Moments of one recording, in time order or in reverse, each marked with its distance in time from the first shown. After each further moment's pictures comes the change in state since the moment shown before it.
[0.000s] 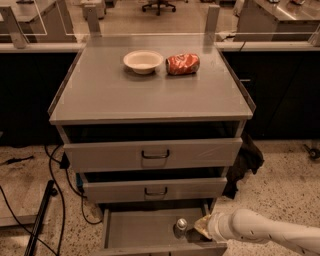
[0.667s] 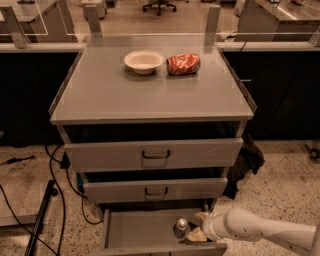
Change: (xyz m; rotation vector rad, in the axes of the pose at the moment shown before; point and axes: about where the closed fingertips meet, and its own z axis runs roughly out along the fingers) arm 0.008 -0.004 0.034 -0.020 -0.004 0.010
